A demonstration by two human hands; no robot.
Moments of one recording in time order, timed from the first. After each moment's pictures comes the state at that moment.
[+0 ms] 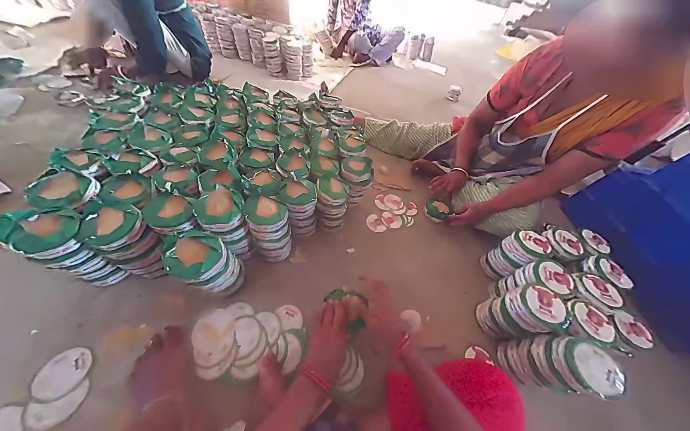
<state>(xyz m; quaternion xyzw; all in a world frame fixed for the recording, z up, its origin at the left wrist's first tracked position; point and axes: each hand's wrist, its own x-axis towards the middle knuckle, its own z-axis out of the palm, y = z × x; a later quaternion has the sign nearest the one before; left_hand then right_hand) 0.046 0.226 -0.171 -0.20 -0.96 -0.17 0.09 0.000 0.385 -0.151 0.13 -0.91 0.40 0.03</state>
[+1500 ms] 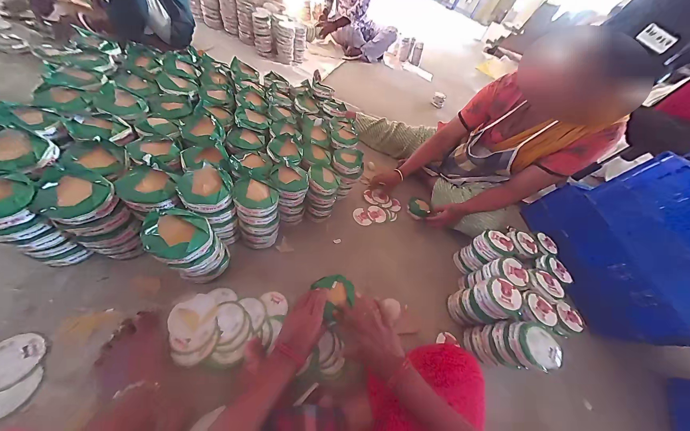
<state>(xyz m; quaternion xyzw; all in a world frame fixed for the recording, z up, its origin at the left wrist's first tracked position) 0.036 0.194 -0.183 -0.23 -0.89 -0.33 0.19 0.080 0.393 -0.153 0.29 -0.95 -0.01 0.13</state>
